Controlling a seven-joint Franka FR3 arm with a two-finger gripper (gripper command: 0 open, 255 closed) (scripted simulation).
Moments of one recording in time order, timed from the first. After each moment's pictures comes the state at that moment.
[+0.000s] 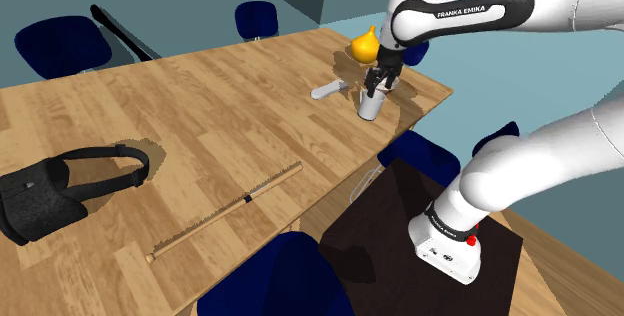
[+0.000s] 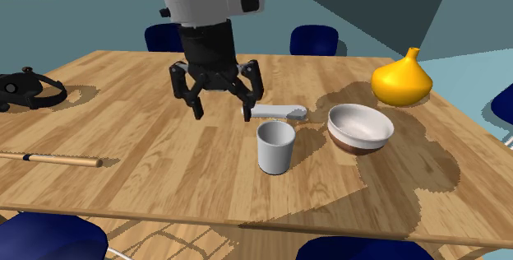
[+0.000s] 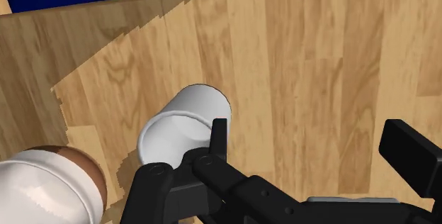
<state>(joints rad) -0.10 -0.43 -0.14 -2.45 -0.16 1.98 0.00</state>
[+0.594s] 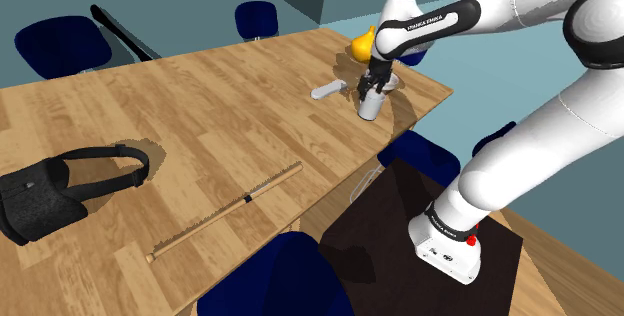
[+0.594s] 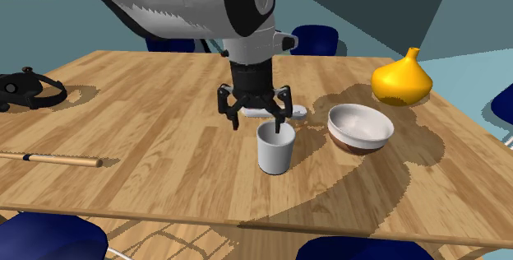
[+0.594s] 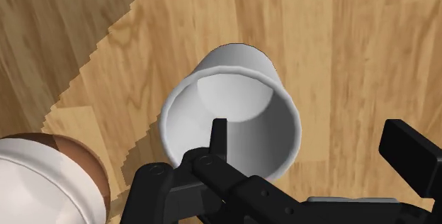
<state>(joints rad) -0.13 -0.18 -0.24 -2.39 -0.14 2.22 -0.11</state>
